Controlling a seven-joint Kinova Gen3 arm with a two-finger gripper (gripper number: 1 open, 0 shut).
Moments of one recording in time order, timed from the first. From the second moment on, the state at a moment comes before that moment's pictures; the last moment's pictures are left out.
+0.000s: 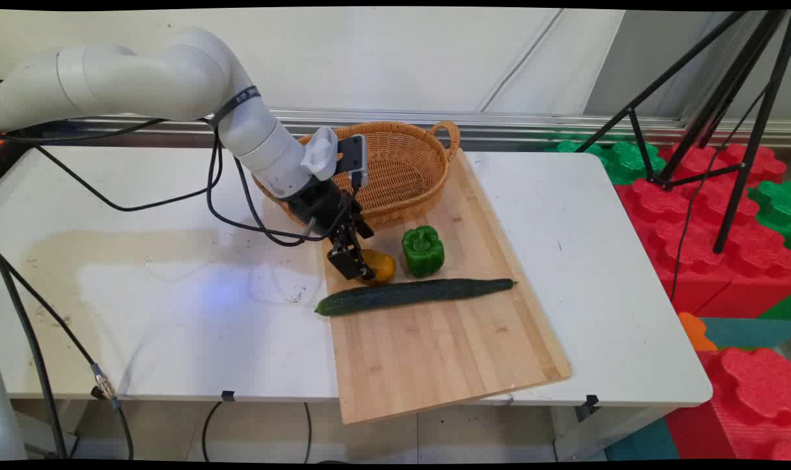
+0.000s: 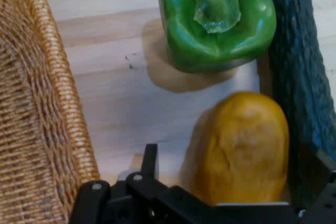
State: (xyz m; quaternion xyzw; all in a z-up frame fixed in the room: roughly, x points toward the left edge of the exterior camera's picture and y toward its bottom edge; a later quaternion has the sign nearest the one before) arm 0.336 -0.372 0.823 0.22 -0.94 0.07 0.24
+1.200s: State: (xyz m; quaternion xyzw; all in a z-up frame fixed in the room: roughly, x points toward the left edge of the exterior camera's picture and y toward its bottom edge) arm 0.309 -0.343 0.866 0.20 -0.93 0.08 0.29
